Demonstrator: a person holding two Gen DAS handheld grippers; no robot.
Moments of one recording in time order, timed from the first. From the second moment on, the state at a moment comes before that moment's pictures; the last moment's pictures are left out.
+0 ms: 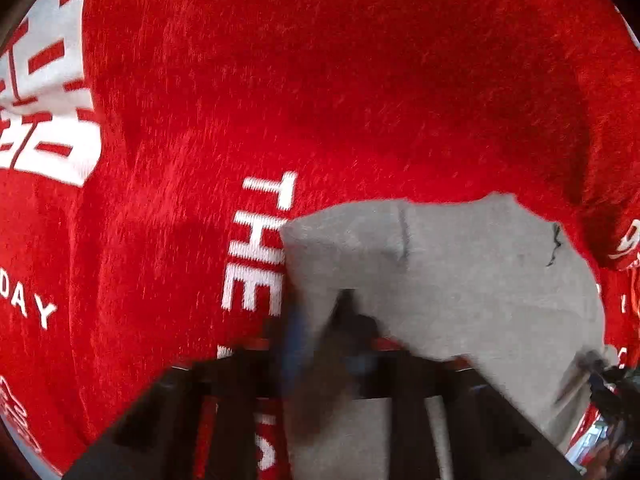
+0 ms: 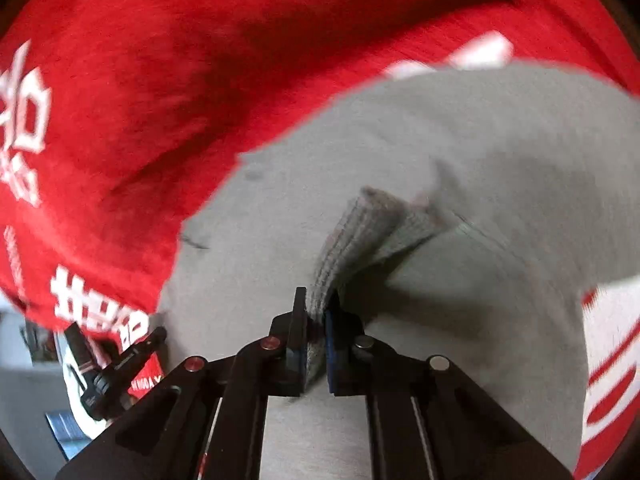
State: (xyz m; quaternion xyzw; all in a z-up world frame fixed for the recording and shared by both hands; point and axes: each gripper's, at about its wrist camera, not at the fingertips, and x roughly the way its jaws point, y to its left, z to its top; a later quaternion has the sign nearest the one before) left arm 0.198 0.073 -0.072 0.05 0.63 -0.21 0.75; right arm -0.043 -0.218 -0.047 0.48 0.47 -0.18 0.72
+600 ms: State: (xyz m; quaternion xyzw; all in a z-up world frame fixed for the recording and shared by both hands) left arm 0.192 0.118 -0.049 0.11 0.59 -0.15 0.79; right arm -0.092 -0.234 -0.053 0.45 0.50 -0.31 0.67
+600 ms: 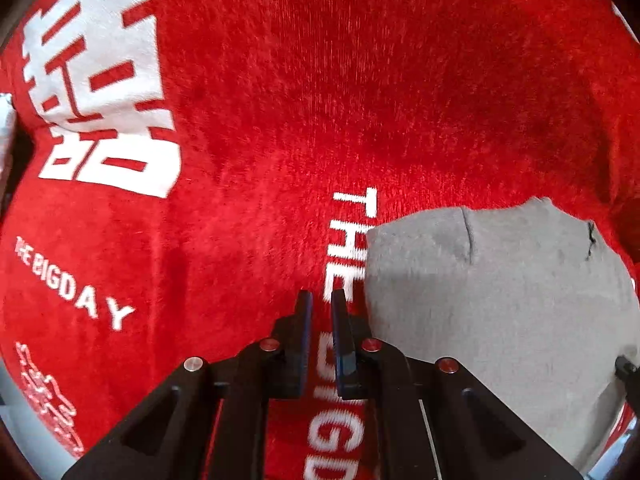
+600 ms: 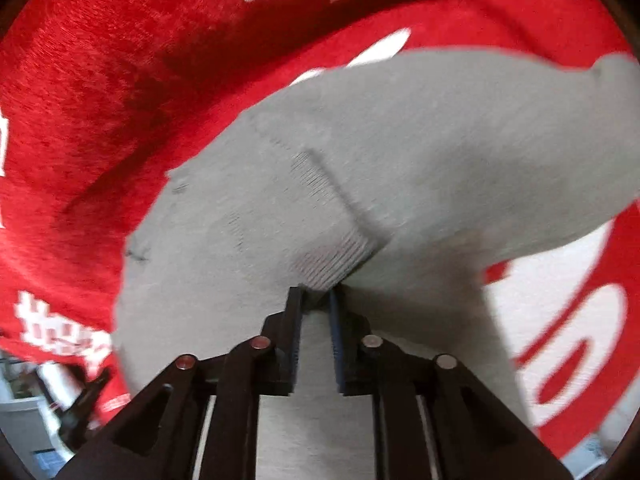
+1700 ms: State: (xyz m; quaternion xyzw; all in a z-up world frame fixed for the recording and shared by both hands) left arm 0.060 0.049 -0.014 0.18 0.61 -0.18 0.75; right arm -0.198 -0.213 -0.021 0.49 0.49 -0.30 0.65
